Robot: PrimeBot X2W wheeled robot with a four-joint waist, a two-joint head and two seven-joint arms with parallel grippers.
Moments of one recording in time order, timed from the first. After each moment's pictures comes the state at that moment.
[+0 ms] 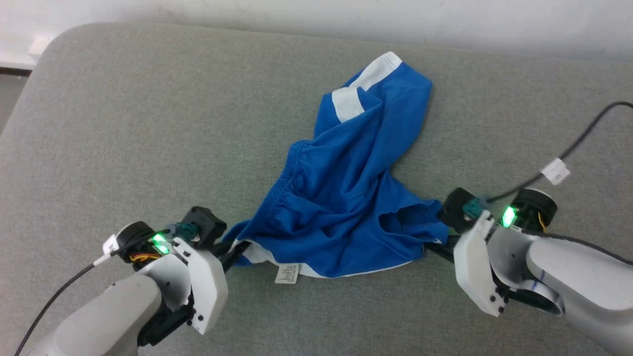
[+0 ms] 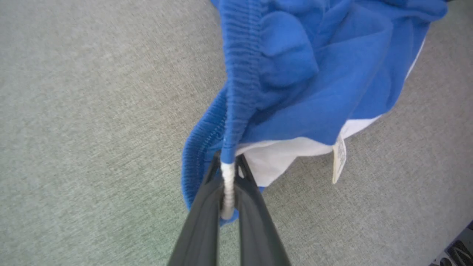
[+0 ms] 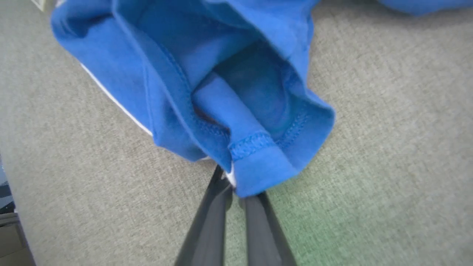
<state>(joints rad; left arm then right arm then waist) -0.56 0.69 -0.99 0.22 -0.73 -0.09 0.15 -0.81 -0.64 1.26 0.30 0.84 0.13 0.33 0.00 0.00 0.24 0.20</state>
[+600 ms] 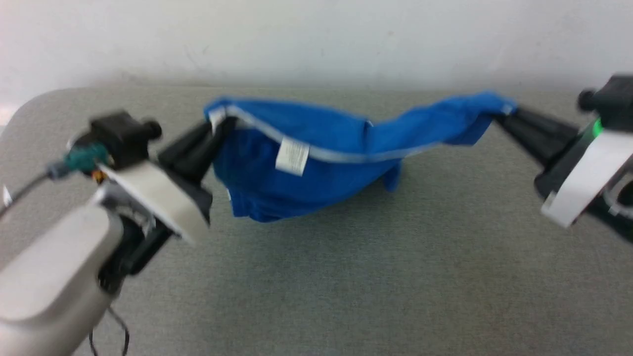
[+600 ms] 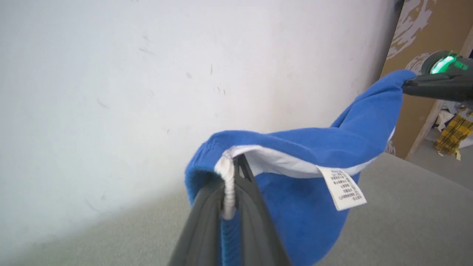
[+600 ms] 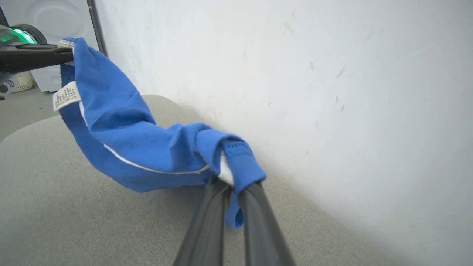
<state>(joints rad) -0.61 0.74 -0.74 -0.07 -0.85 0.01 -0.05 -0.78 -0.85 0.88 0.01 0.96 0.13 -0.03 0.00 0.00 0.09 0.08</state>
